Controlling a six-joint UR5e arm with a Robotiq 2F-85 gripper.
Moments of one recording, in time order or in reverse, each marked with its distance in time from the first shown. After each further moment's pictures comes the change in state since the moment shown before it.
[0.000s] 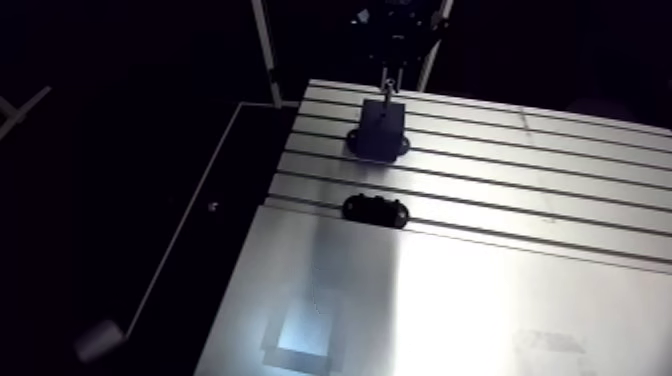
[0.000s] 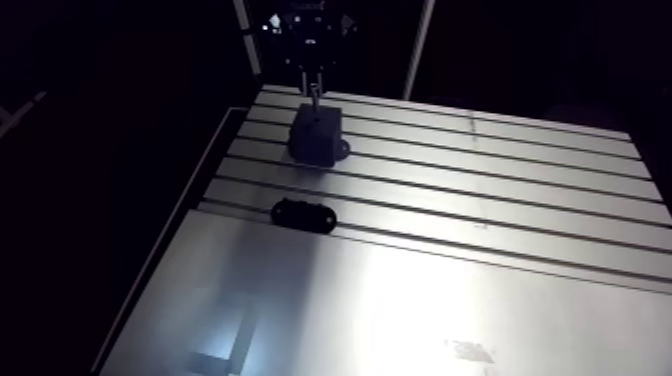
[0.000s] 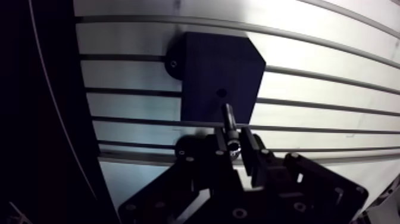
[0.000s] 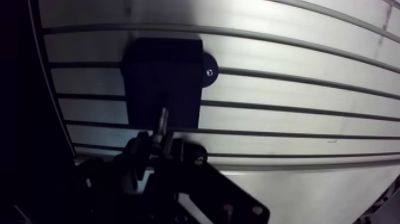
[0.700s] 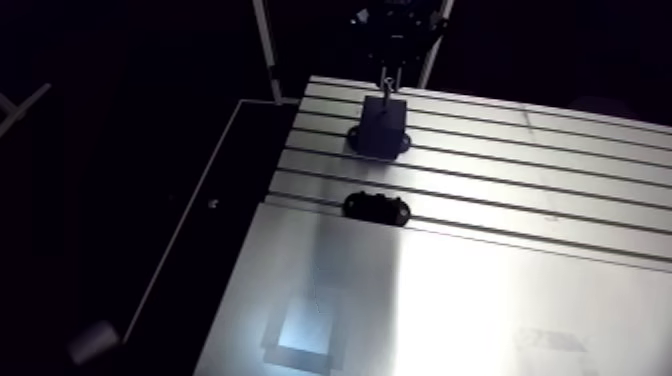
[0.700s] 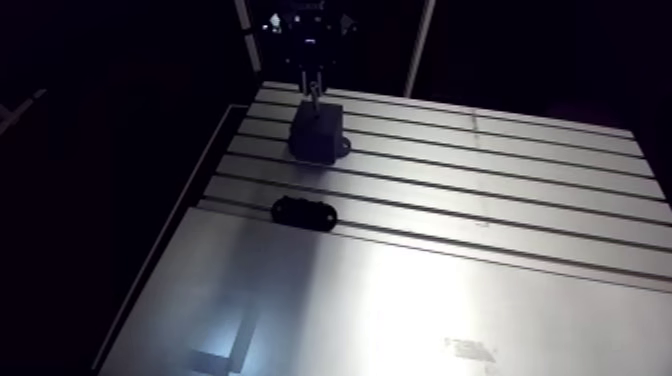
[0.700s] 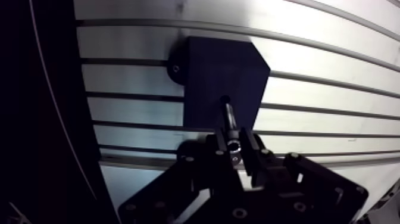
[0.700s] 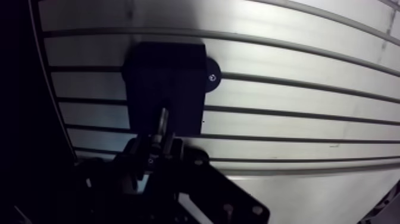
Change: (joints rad) arm 0.002 0.009 0.004 -0.018 0.003 0.000
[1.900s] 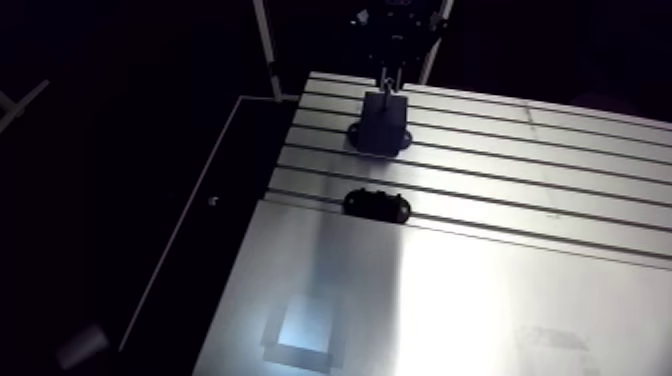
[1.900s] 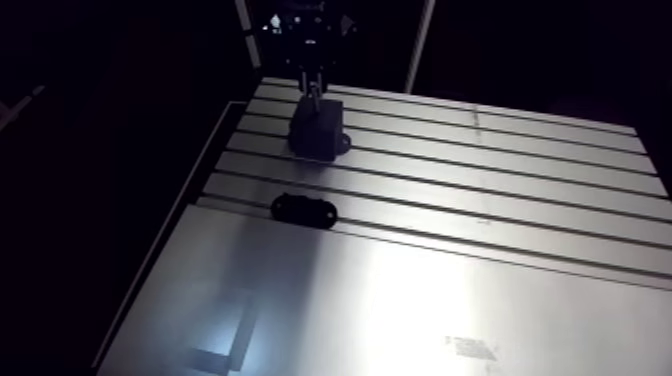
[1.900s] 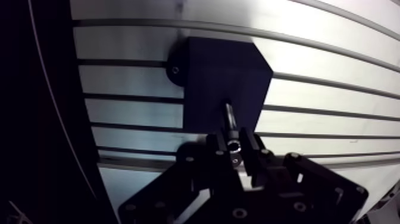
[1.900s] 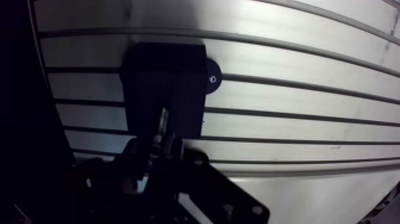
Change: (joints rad) arm 0.000 0.012 0.001 -0.002 -0.001 -0.002
